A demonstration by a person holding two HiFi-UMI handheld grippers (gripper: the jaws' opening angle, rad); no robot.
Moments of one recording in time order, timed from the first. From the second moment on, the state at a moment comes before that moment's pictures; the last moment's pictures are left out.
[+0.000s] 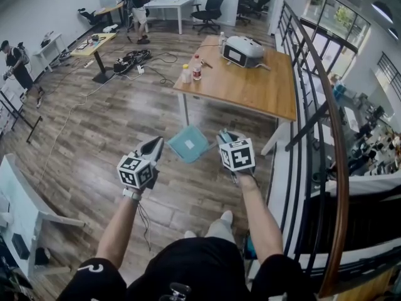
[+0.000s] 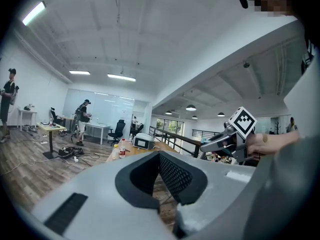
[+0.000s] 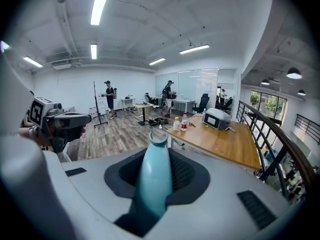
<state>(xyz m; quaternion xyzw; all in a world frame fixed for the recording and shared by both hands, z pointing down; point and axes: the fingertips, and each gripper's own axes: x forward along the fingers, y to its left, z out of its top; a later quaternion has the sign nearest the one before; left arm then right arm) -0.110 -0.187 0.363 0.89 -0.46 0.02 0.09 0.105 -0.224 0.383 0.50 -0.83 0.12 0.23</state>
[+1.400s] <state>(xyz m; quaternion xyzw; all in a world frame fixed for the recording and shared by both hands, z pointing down) -0.102 -0.201 0.521 0.87 -0.45 0.07 0.18 0.092 -0.241 0.567 0.45 -0.81 0.18 0.32</state>
